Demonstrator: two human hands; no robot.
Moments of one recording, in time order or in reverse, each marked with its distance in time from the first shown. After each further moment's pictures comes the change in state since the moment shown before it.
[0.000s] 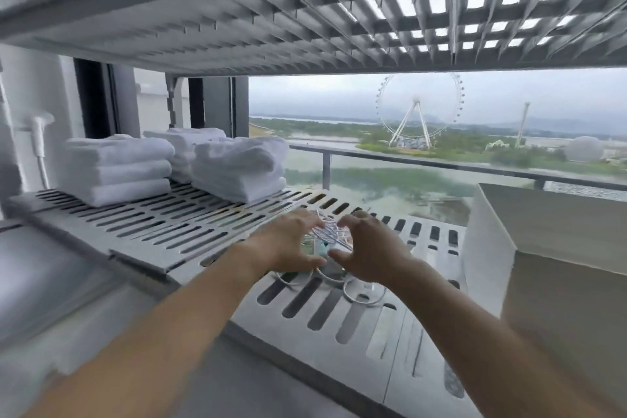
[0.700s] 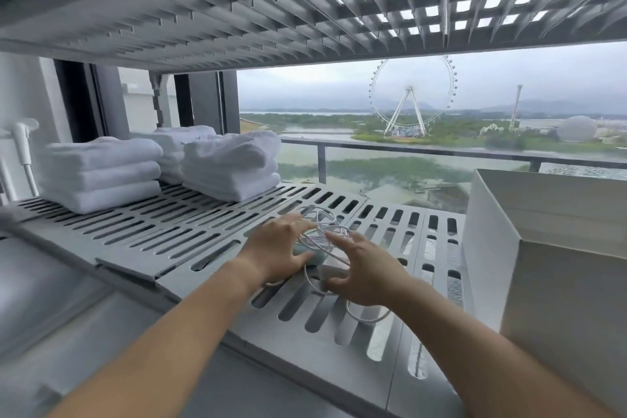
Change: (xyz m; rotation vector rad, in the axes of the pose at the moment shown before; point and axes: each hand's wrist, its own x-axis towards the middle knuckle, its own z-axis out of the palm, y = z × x) left_hand 0.003 -0.012 0.024 -0.027 0.110 -0.012; right_hand -0.010 0.013 0.036 0.105 -0.211 0.129
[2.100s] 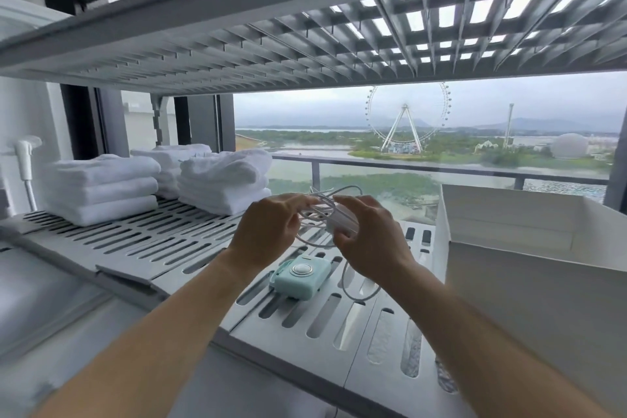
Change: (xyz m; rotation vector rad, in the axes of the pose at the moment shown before) left_hand -0.015 0.065 -0.052 -0.027 0.559 0.244; right_hand -0.040 -0.004 -0.068 0.244 0.539 -0.125
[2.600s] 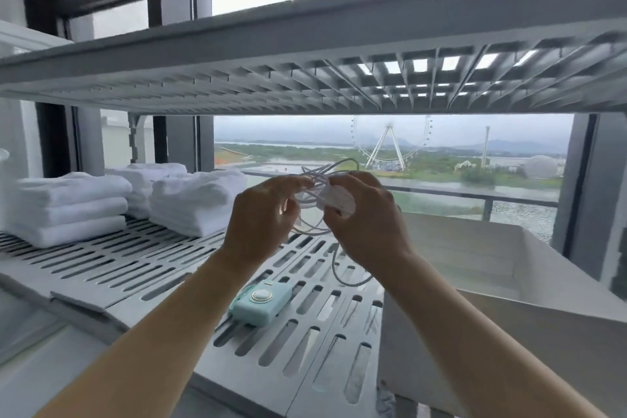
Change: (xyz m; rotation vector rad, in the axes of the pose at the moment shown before) left_hand 0.053 0.066 -0.020 -0.057 0.282 0.000; right_hand 0.014 -0.017 -0.089 0.019 0.242 -0.095
